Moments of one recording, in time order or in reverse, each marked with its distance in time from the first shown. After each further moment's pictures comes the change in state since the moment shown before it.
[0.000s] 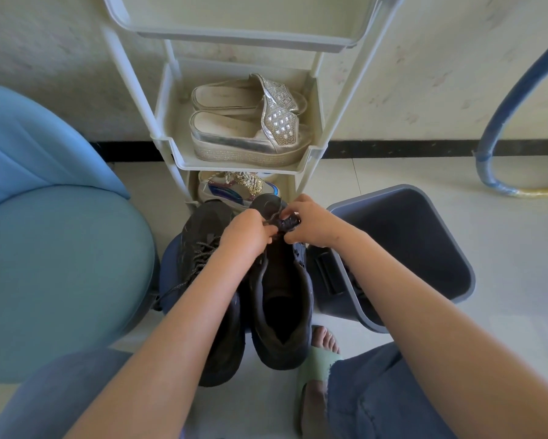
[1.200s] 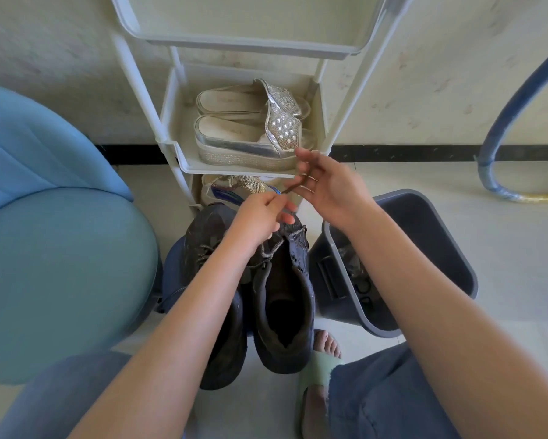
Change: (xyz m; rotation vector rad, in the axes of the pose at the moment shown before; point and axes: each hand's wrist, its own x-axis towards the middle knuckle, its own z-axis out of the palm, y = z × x) left_hand -0.013 0.022 -0.019 -0.621 0.003 0.097; right_hand -0.002 -0.026 -0.040 1.556 0.225 -0.013
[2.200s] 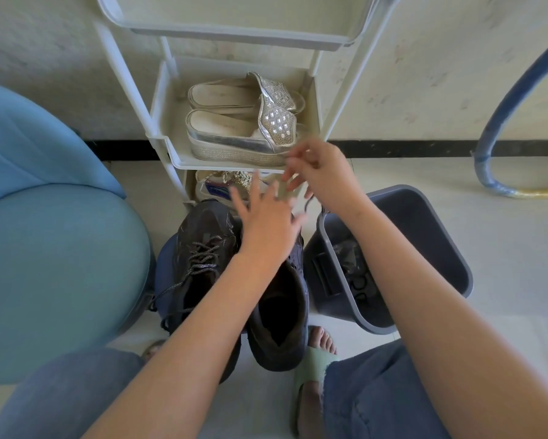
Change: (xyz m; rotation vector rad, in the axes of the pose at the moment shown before) left_hand 0.000 -0.011 0.031 0.967 0.133 0.248; right_hand -0.006 -0.009 0.001 -0.956 -0.022 -0.399
